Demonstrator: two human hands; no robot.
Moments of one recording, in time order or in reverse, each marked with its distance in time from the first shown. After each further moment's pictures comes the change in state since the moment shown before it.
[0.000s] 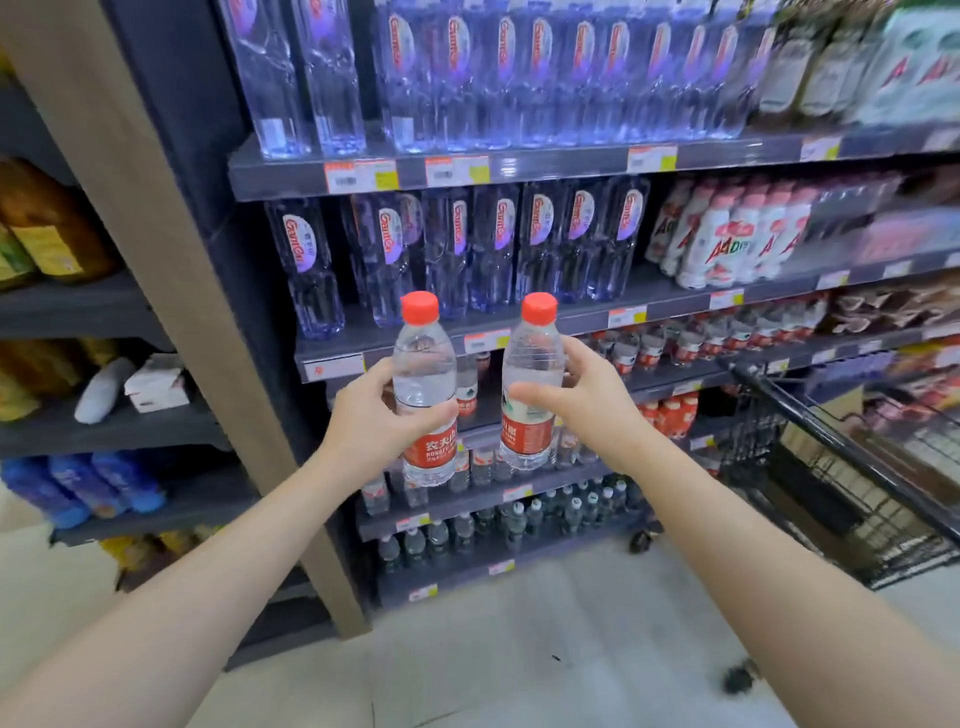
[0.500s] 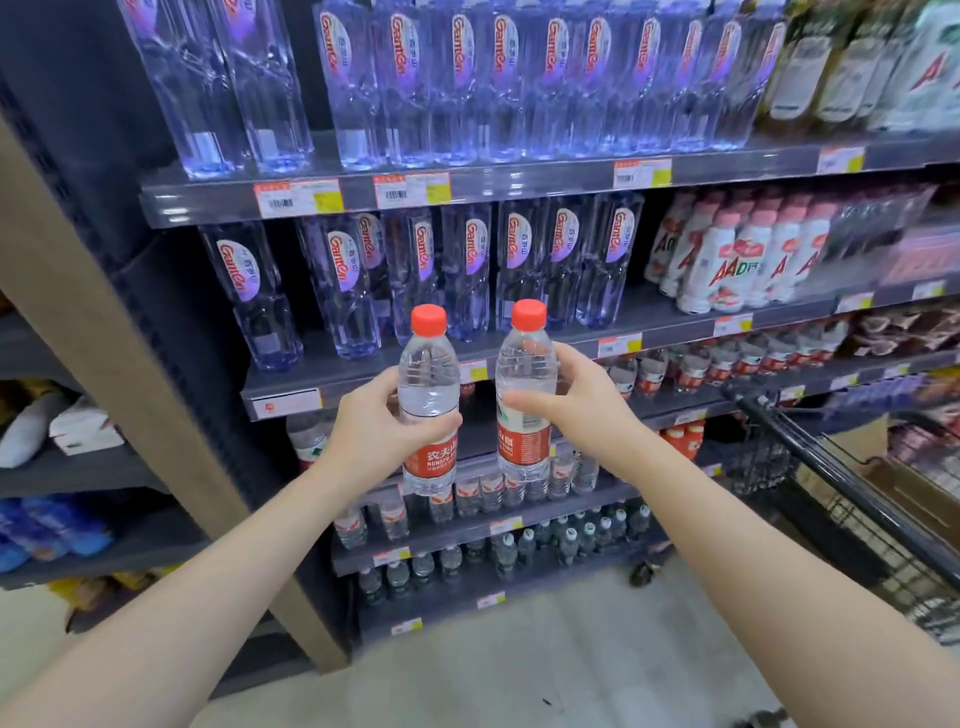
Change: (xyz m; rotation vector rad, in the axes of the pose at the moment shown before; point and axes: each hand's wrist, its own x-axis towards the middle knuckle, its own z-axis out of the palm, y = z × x) left_hand 0.082 0.000 0.067 0.052 0.015 -0.021; right_hand 0.084 0.030 -0.060 -0.016 -0.063 -0.003
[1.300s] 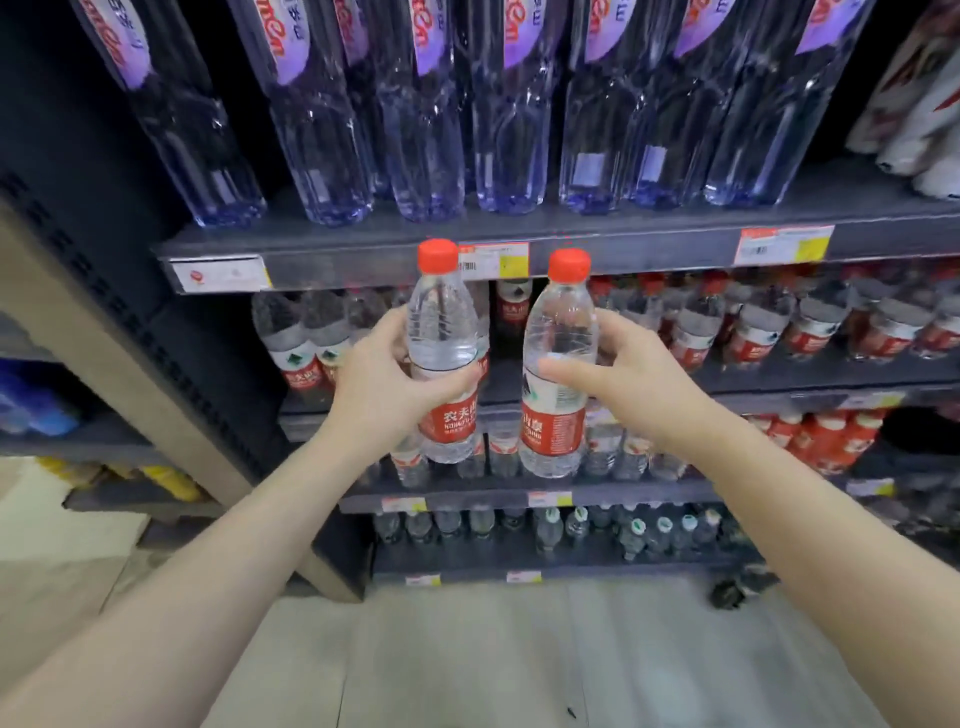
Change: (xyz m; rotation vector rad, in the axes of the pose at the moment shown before) left_hand 0.059 -0.172 0.118 0.116 0.253 -0.081; right_hand 0.121 0.213 0.009 -0.010 -0.281 -0.052
